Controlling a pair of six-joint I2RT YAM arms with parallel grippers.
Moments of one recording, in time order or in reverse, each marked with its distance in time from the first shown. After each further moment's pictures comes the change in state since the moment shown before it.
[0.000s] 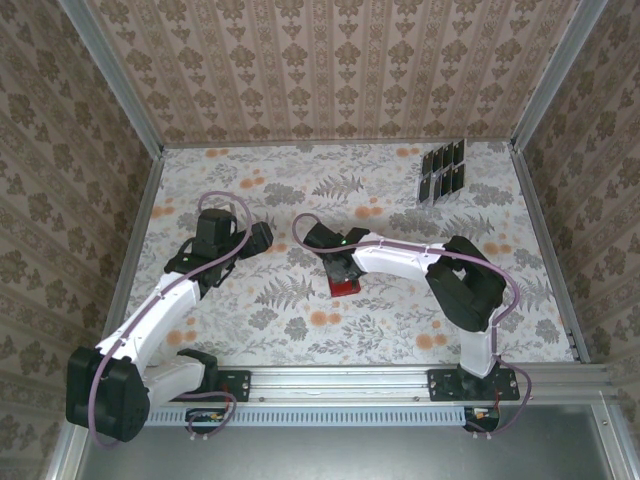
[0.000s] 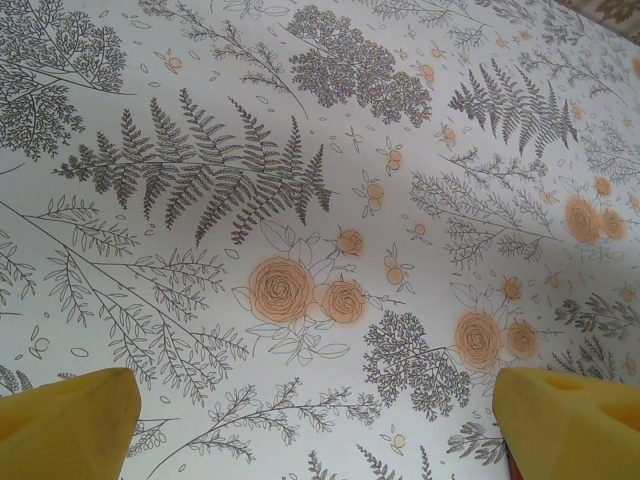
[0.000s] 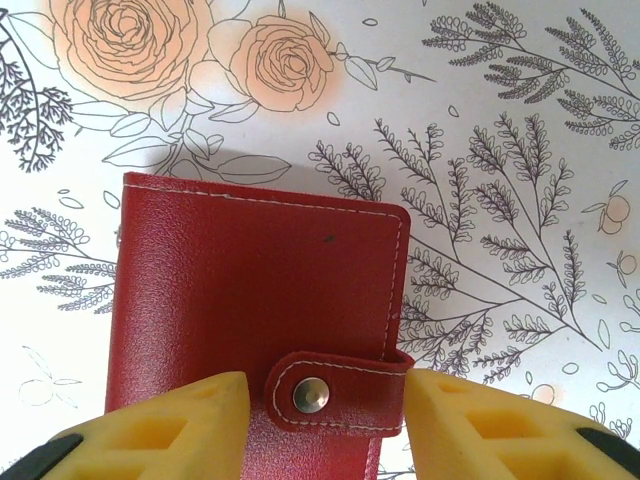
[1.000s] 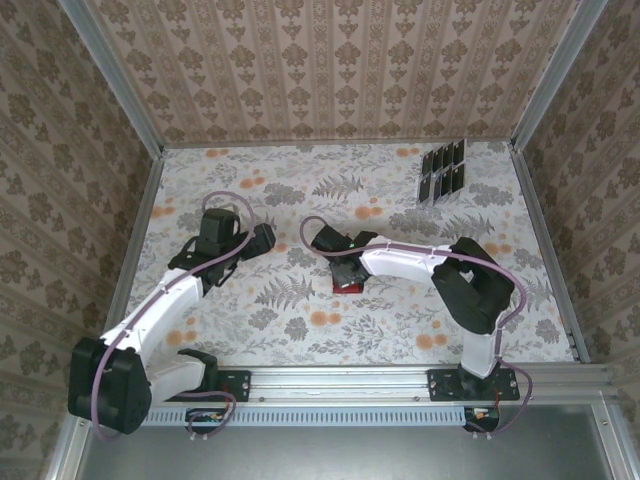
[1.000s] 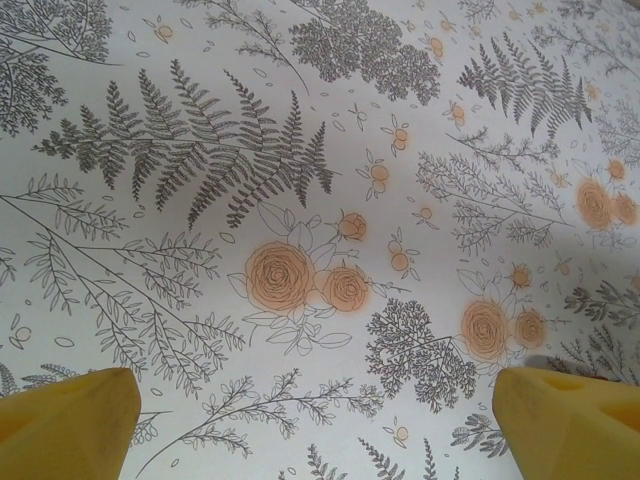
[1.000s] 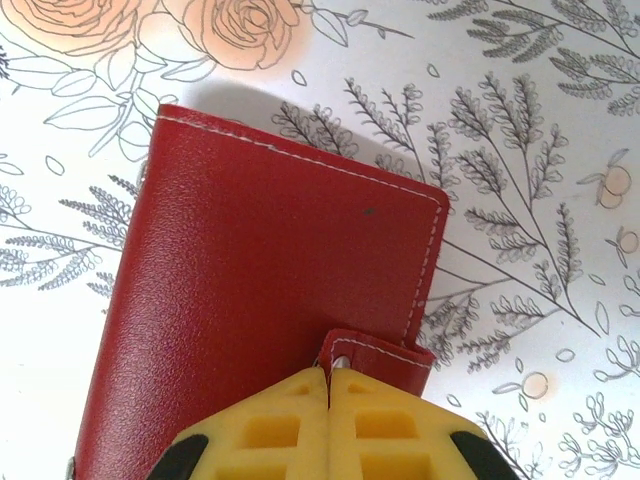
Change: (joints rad) left arm -0.009 0.047 0.000 0.008 0.023 -0.009; right arm -0.028 -0.057 -0.096 0.056 -0.027 -0.011
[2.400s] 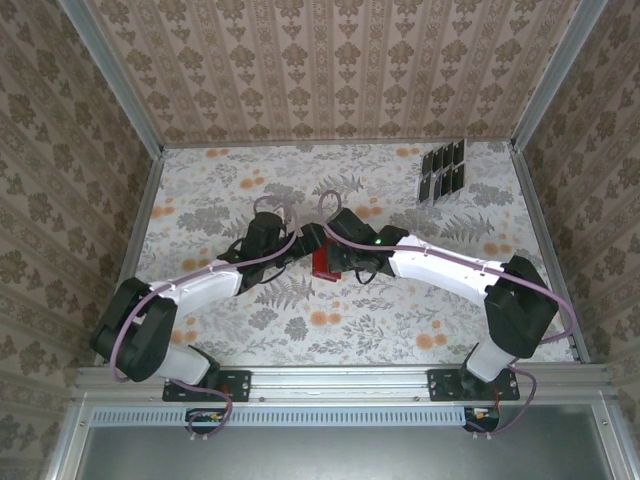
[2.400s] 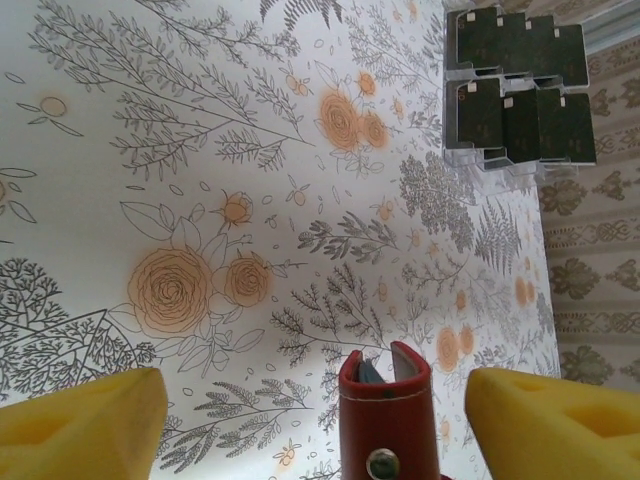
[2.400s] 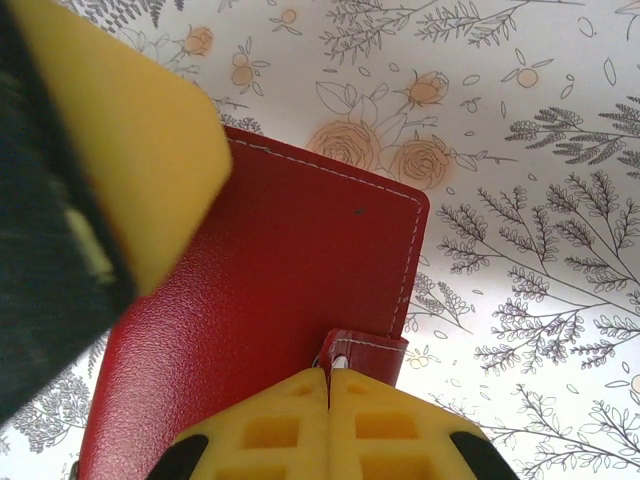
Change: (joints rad) left arm -0.267 0.295 -0.029 0.525 0.198 -0.349; right arm -0.006 -0.238 -0.027 0.140 -0.197 0.118
